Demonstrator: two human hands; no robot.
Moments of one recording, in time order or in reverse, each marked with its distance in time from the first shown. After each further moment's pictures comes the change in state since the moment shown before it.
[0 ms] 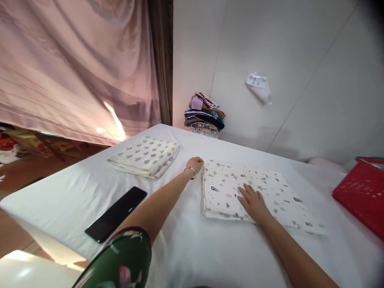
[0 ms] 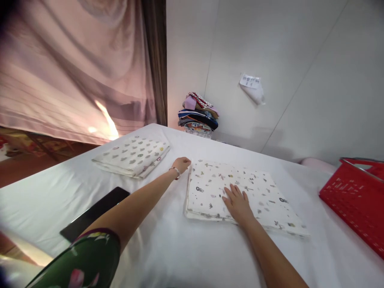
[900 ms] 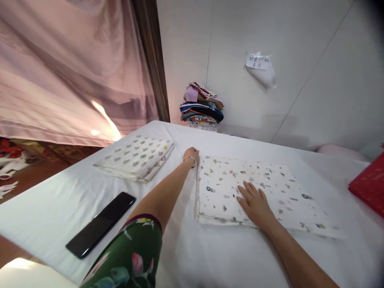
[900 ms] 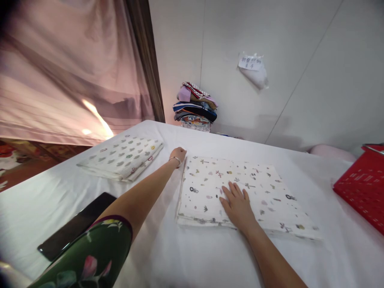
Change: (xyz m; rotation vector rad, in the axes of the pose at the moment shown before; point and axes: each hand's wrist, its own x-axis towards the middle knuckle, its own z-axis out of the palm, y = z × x) left_hand 0.061 0.008 0.020 0.311 -0.032 -0.077; right_hand -0.002 0.004 0.002 0.017 0.062 -0.045
